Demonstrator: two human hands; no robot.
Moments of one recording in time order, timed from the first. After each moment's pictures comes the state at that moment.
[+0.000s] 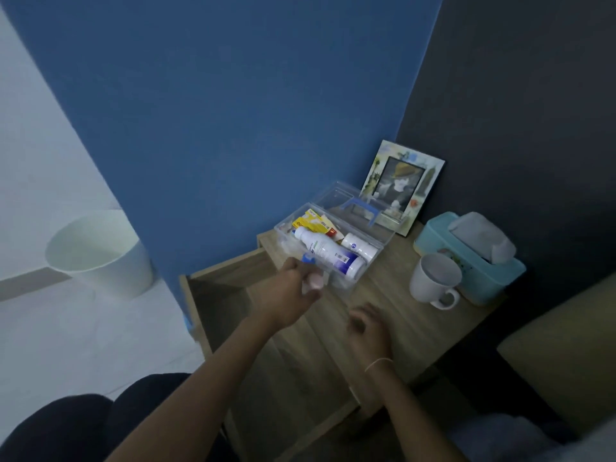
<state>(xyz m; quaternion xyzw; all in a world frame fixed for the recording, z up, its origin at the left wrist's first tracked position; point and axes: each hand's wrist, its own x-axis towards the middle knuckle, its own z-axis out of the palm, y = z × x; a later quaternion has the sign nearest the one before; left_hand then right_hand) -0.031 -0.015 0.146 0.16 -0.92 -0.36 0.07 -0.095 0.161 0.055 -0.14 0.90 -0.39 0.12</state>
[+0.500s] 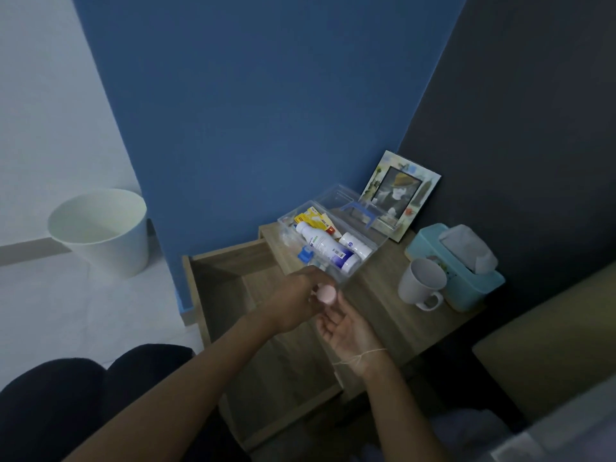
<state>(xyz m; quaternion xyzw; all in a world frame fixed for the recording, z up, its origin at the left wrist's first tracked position) -0.002 0.014 0.159 0.04 -0.90 -0.41 0.11 -0.061 0.156 0.130 0.10 0.42 -0.77 0.47</state>
